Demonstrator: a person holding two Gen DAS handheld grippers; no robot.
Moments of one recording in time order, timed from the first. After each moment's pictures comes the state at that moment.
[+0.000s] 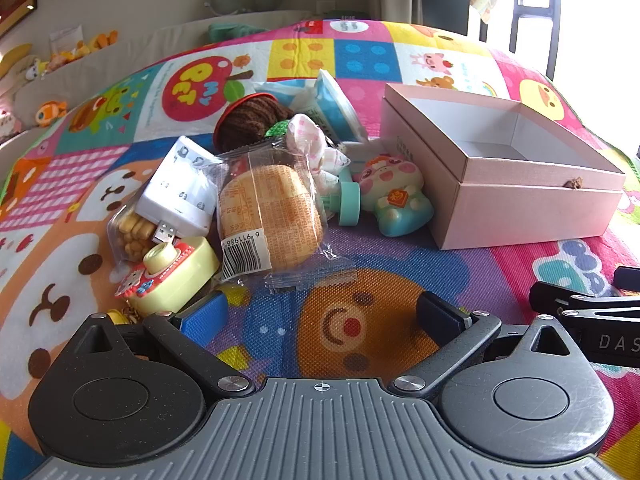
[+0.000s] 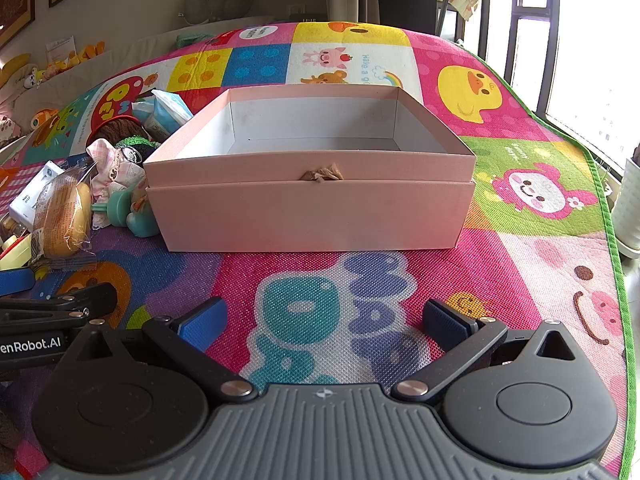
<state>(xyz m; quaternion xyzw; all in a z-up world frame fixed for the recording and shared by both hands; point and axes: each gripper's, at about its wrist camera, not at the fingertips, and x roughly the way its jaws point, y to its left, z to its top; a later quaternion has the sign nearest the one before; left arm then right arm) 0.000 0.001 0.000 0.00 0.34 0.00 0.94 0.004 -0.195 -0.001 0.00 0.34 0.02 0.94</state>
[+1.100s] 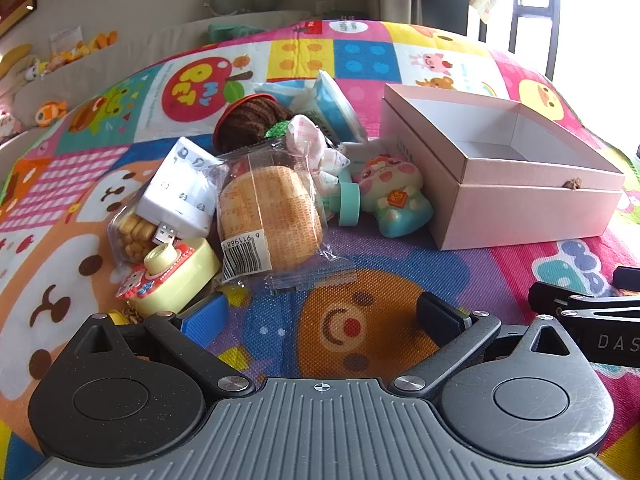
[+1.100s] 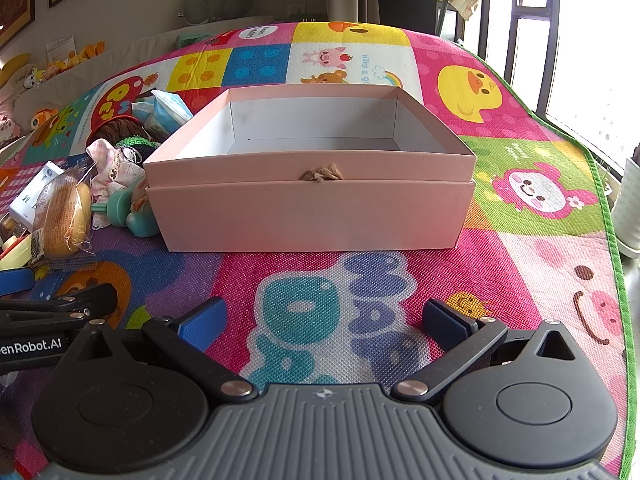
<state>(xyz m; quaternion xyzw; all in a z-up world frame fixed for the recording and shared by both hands) -0.001 -0.002 -0.003 0.01 0.33 0.00 0.94 0.005 -0.196 0.000 0.00 0.34 0.02 0.94</state>
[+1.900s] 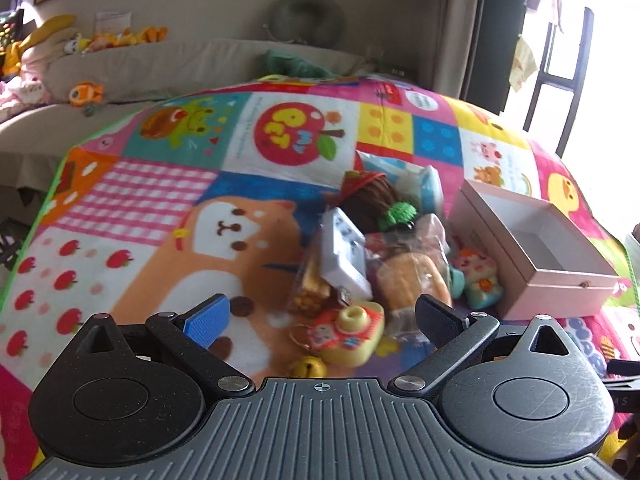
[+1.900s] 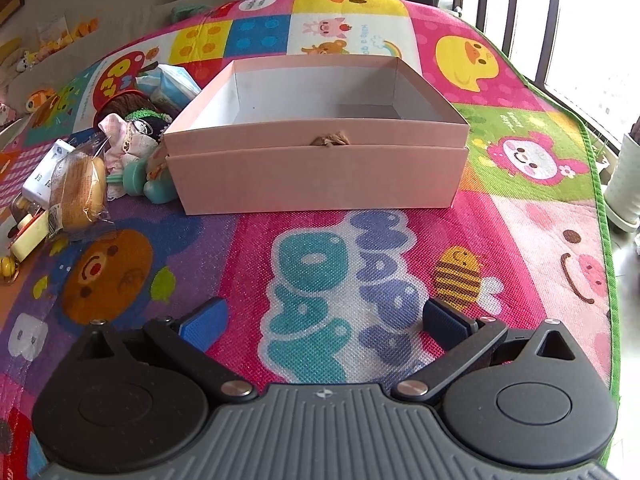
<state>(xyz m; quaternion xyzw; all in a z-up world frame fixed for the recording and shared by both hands) -0.033 0.133 0.060 -0.08 0.29 0.01 0.95 -0.012 -0.188 0.008 0.00 0.39 0.02 0.92</state>
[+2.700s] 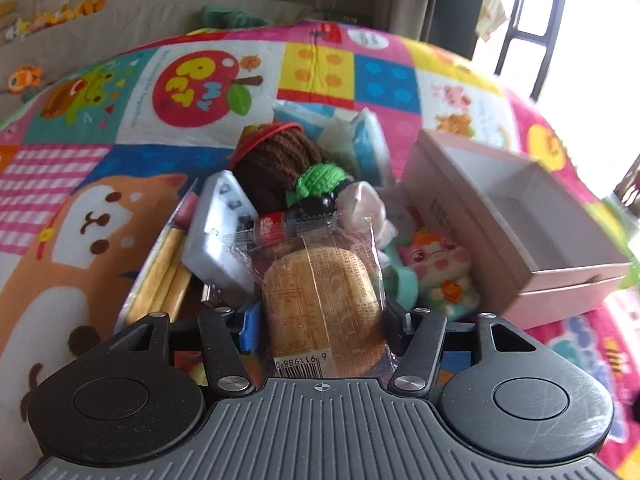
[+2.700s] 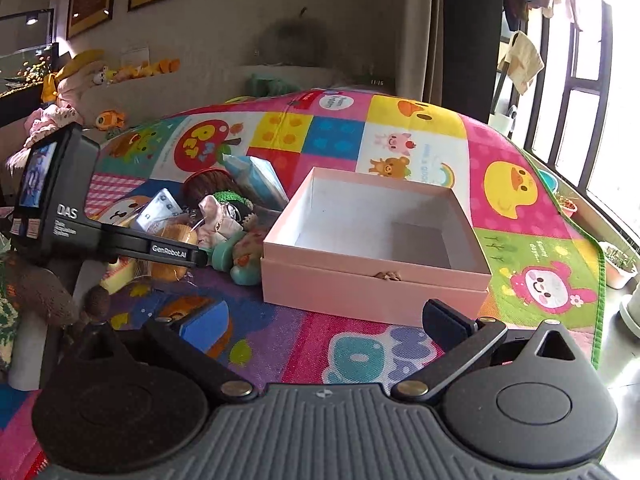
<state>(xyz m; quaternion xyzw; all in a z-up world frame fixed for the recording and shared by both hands) 0.051 0.071 0.023 -0.07 0.35 -0.07 0.93 -0.045 -0.167 0.071 -0.06 0.28 0.11 0.95</state>
